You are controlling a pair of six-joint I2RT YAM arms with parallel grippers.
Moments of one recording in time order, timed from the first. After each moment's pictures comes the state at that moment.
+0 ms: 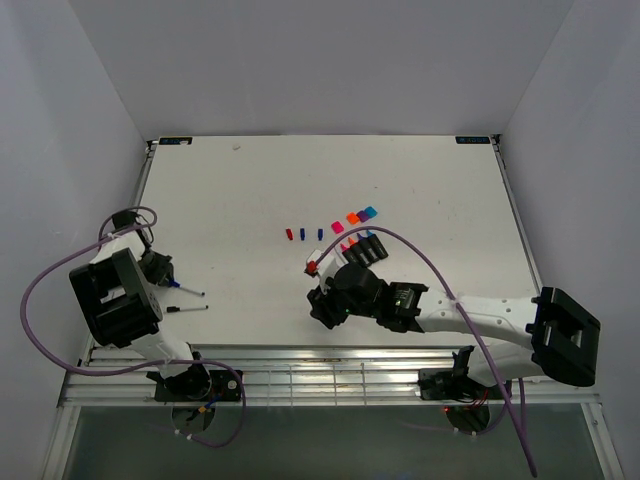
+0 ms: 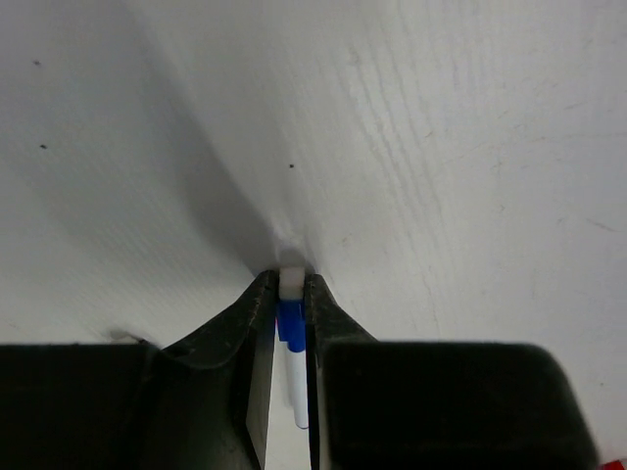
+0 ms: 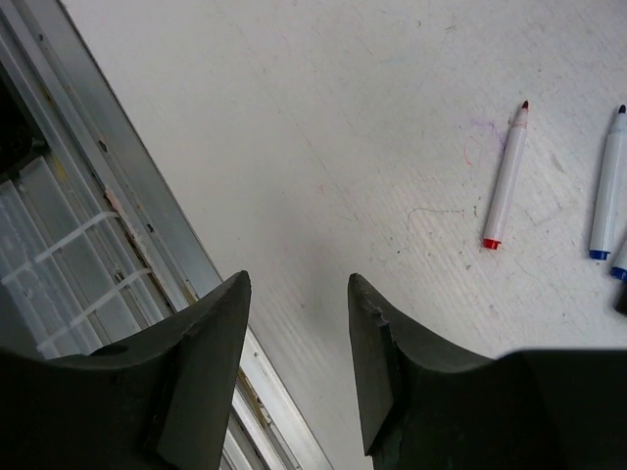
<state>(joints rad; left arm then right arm) 0.45 1.63 0.94 -0.65 -0.10 -0.73 1.19 1.30 0.74 -0.04 0.03 0.17</state>
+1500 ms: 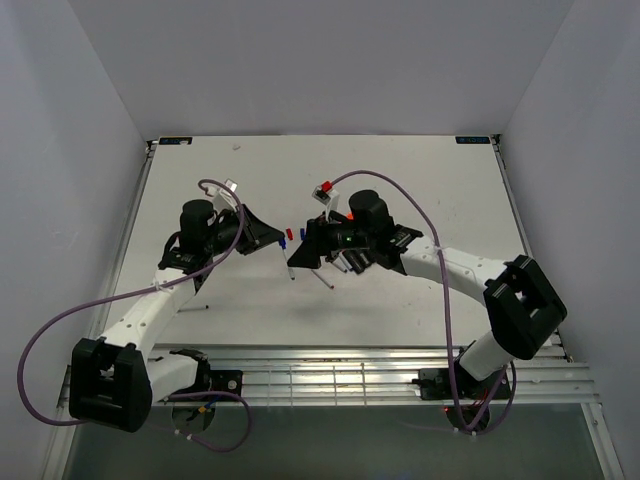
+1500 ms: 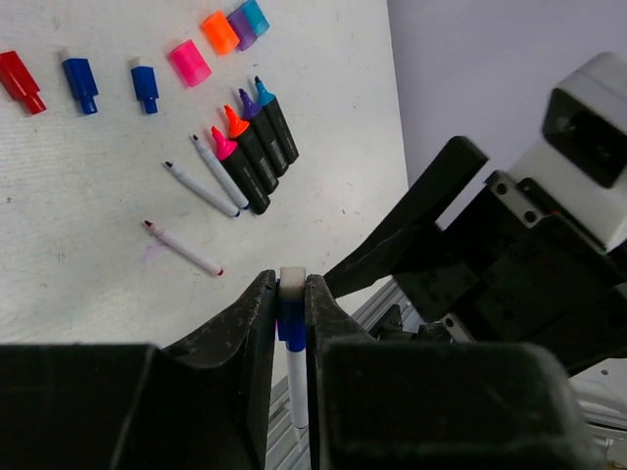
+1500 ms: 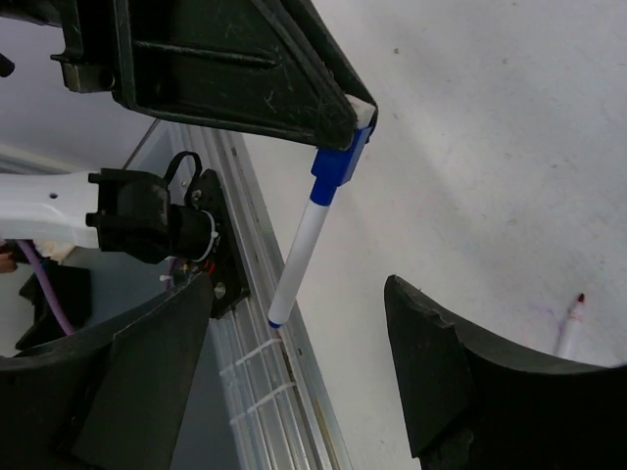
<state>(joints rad) -0.22 1.13 0.70 0.01 0.62 -0.79 0.77 1.53 1.01 0.14 -0.62 0.48</state>
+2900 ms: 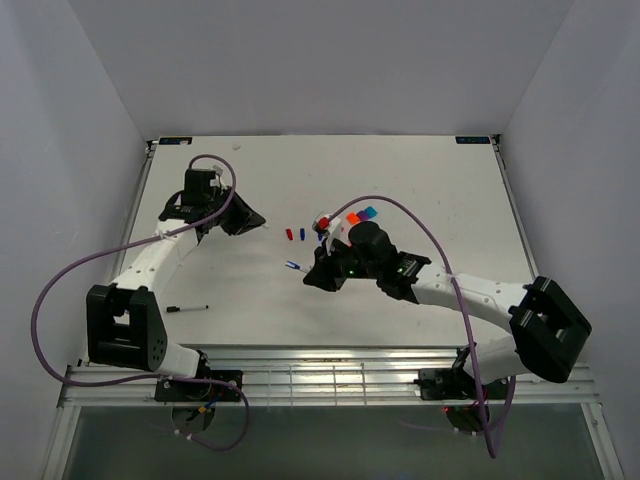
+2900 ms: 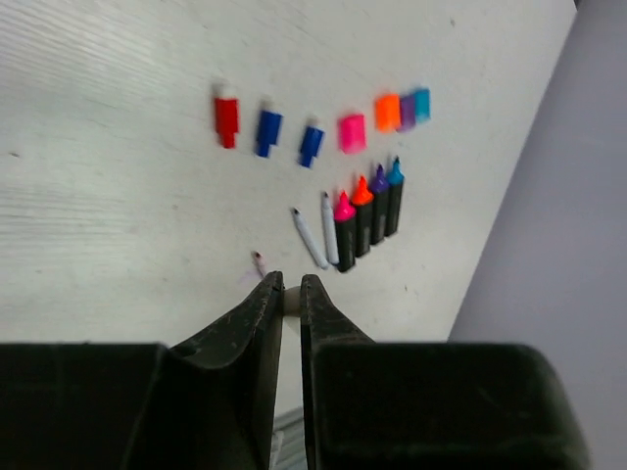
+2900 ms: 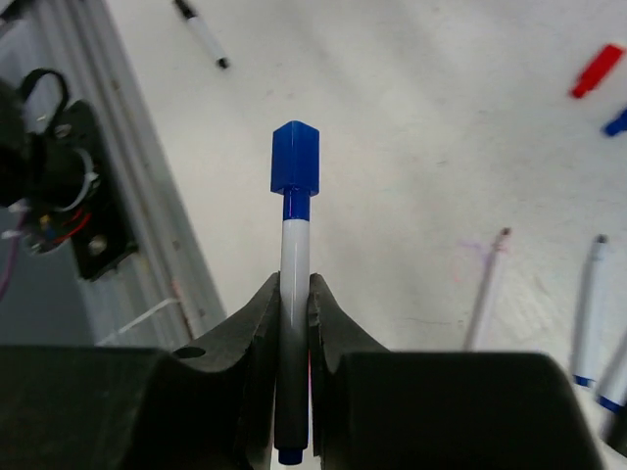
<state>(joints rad) -0.17 1.43 1.07 -0.42 0.41 -0.82 0.92 1.38 0.83 0.11 -0.31 0.22</state>
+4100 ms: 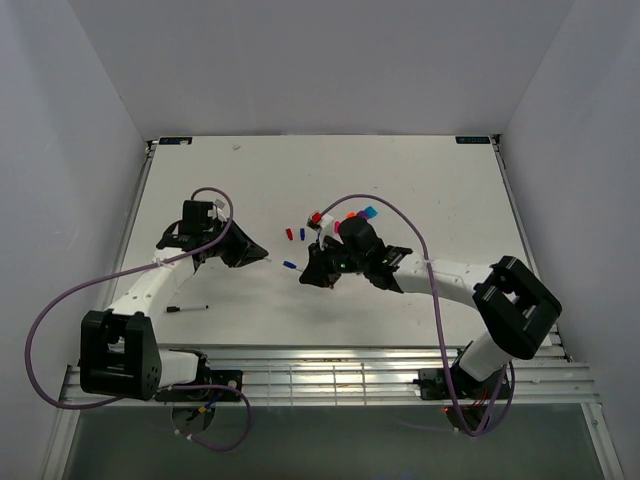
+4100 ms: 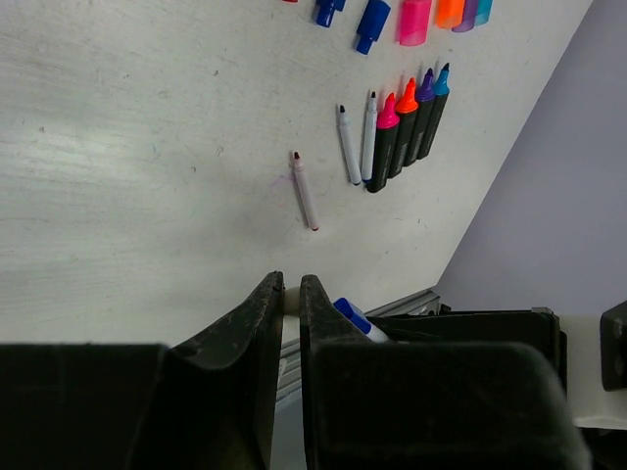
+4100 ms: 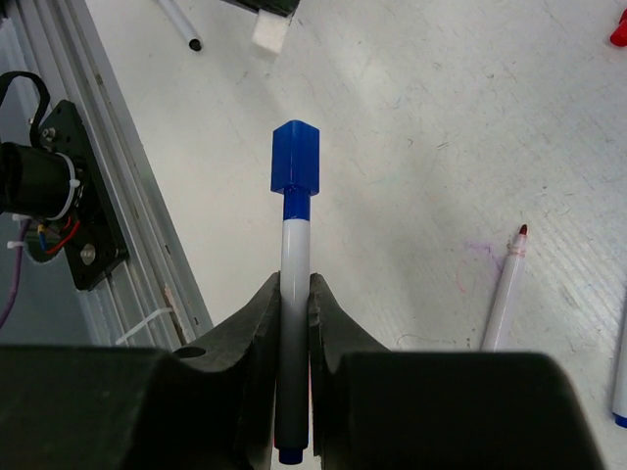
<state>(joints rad) -0.13 1.28 0.80 -0.40 0.51 -0.85 0.88 1.55 0.87 0.17 -0.43 0.30</state>
